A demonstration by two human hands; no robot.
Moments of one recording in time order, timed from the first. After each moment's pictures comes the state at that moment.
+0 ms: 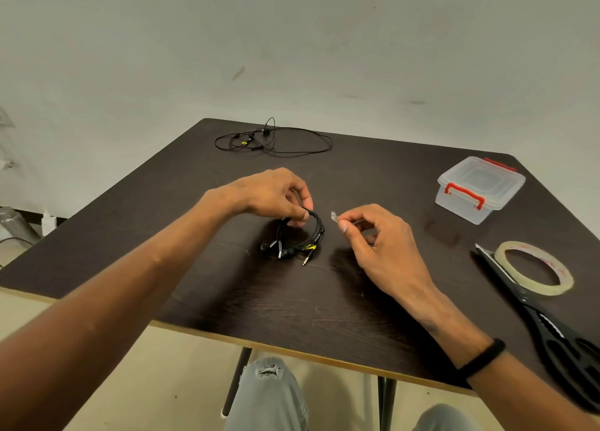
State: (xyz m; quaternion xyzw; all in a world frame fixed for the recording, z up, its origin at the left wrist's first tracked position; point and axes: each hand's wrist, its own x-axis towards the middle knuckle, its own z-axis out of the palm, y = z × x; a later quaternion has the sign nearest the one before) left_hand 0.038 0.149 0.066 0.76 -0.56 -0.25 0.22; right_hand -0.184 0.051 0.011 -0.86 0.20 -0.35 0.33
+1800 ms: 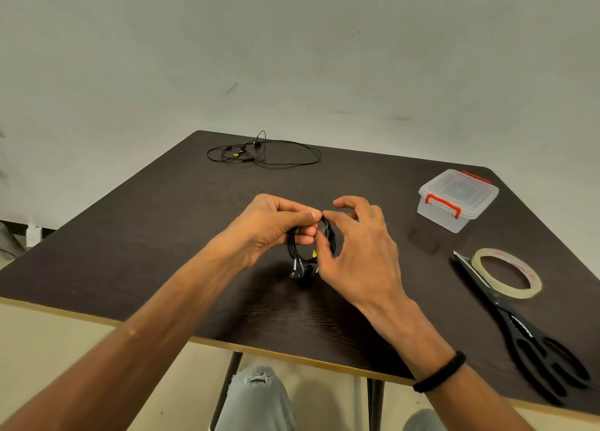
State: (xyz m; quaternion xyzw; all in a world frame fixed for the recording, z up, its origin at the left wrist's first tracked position) left_hand -0.033 0.174 0.060 0.61 -0.28 -0.41 0.62; right_hand -0.182 0.080 0.027 -0.90 0.24 -0.36 0.08
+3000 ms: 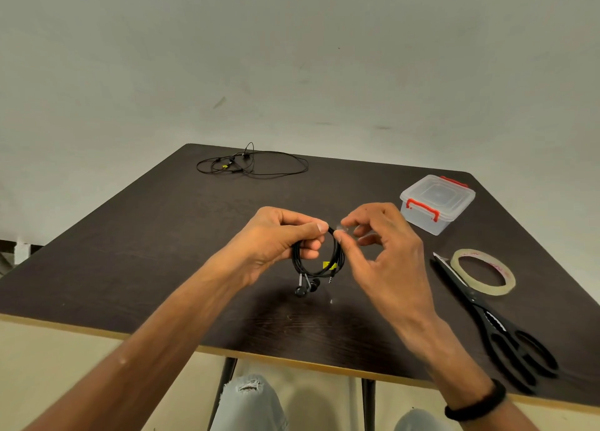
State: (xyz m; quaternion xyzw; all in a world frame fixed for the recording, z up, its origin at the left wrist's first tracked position) left_hand -0.066 0.174 0.069 0.60 -0.31 -0.42 0.61; right_hand -0.234 0.072 0.051 -0.83 0.15 -0.48 0.24
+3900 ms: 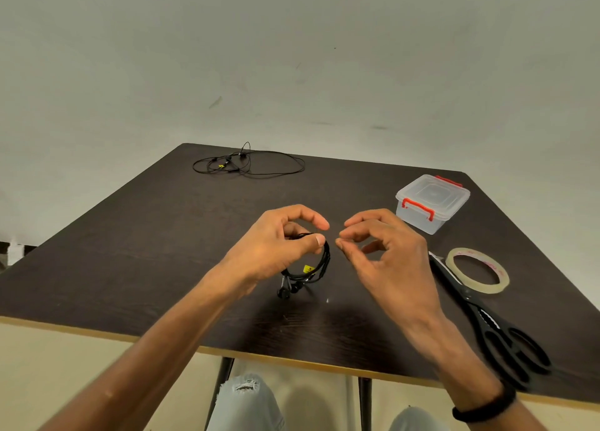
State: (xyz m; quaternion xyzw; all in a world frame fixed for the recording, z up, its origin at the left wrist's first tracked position) left_hand -0.079 0.188 0.073 0.68 -0.45 -0.27 0.51; right_hand -0.245 0.068 0.052 -0.85 0.19 -0.43 0.24
